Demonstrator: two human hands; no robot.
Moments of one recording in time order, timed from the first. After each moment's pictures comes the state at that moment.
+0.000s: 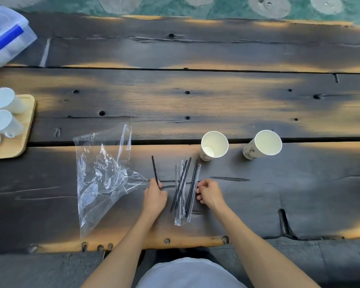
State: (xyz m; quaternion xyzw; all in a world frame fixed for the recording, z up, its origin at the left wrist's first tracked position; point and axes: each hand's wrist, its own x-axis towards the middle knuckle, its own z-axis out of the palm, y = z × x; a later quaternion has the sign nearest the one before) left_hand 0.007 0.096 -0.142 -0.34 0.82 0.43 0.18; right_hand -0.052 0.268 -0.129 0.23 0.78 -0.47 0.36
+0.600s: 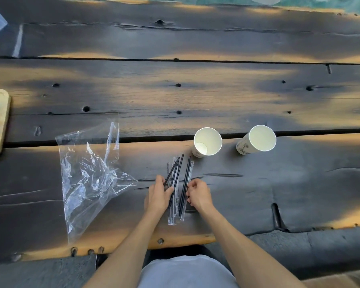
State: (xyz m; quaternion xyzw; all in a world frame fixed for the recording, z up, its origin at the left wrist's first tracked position) left_hand -0.007 0.125 -0.153 -0.29 0.86 0.35 0.22; right_hand -0.044 0.256 -0.144 0.23 0.82 -0.40 0.33
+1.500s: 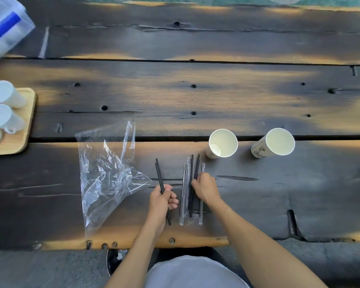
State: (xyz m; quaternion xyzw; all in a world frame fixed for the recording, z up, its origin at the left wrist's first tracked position) left_hand 0.018 0.110 -0.124 -0.46 0.54 0.70 0.11; right_hand -0.067 0.236 -0.143 0.09 0.89 -0.28 0.34
